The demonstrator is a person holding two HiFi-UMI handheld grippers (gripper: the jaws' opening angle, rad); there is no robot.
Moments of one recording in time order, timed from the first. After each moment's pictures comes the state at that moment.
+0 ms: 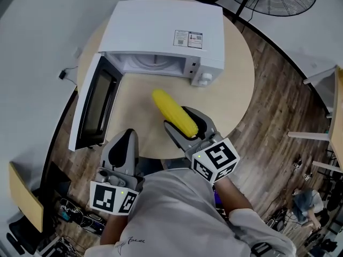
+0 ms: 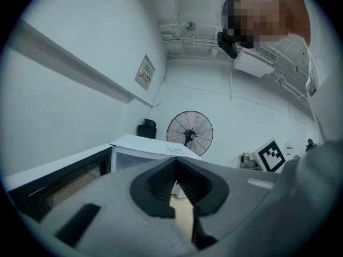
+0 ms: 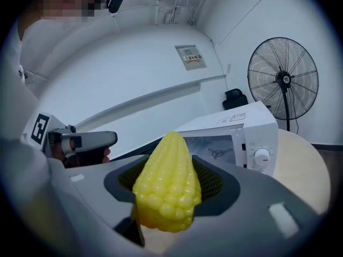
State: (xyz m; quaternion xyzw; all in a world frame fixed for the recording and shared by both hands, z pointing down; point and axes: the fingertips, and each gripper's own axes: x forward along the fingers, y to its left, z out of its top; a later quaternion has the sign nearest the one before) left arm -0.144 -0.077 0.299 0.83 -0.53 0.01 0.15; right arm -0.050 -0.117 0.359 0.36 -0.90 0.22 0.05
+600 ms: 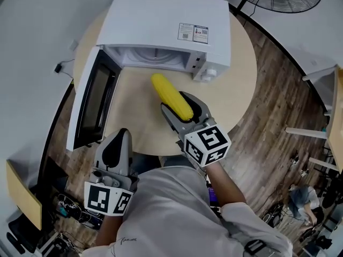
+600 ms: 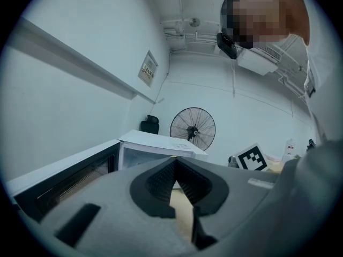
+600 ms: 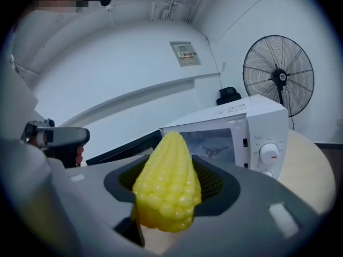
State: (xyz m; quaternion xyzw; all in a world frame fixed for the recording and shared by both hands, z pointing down) left arm -0.170 -0.079 0.315 0.83 -0.54 0.02 0.17; right arm -0.067 -0.160 0.396 0.40 -0.89 0.23 0.06
